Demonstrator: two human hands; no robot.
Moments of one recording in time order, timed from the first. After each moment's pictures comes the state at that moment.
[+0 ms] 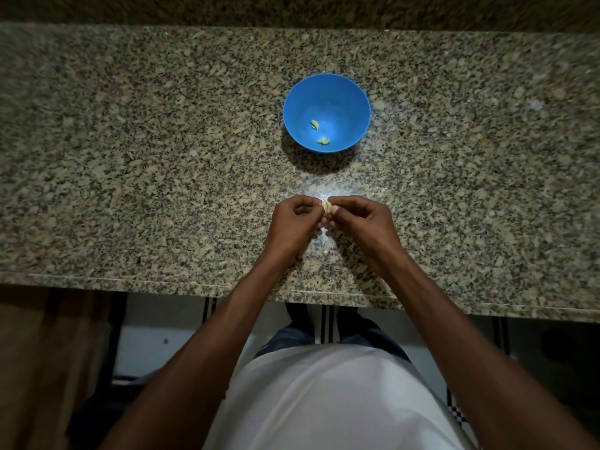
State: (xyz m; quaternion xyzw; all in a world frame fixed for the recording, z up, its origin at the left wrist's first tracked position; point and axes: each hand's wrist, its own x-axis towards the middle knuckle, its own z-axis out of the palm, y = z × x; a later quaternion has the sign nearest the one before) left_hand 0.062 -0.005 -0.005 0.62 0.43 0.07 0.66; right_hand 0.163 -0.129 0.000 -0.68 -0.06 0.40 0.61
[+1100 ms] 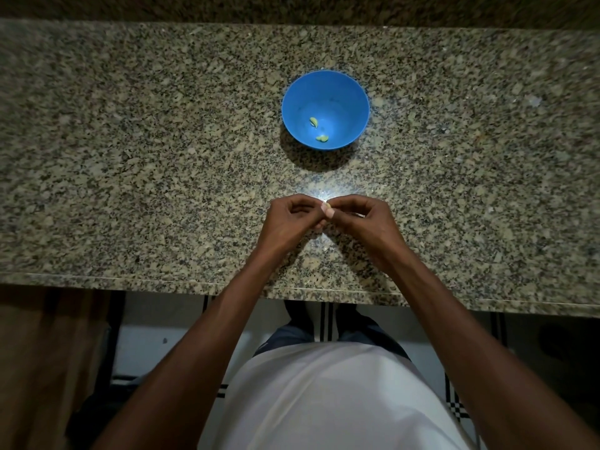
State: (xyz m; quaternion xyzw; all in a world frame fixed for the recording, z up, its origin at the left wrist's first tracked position) left_hand 0.053 0.002 -0.004 0.62 0.37 0.07 0.69; right_hand 0.167 -0.136 0.006 -0.68 -0.10 0.42 0.59
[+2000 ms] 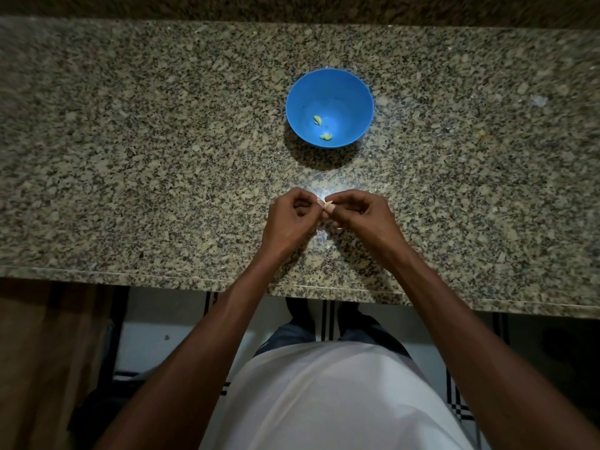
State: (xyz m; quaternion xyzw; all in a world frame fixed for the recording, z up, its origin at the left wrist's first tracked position) left_hand 0.051 0.002 -0.003 0.68 0.39 0.07 0.61; right_hand 0.166 -0.130 0.009 -0.69 -0.13 0.42 0.57
